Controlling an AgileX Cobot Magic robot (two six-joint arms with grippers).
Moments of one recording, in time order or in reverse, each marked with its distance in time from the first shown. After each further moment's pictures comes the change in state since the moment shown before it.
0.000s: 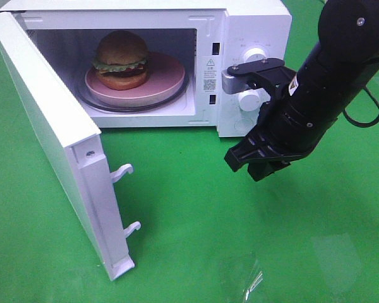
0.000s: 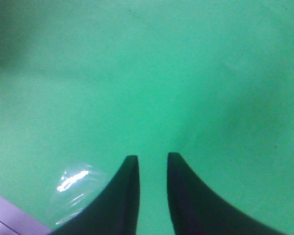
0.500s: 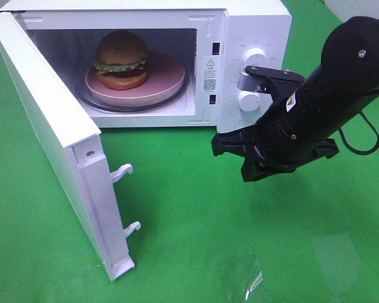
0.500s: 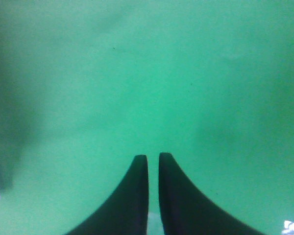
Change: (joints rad) left arm 0.000 0.000 0.000 0.000 0.000 0.000; right arm 0.000 0.000 0.100 0.071 -0.207 0.354
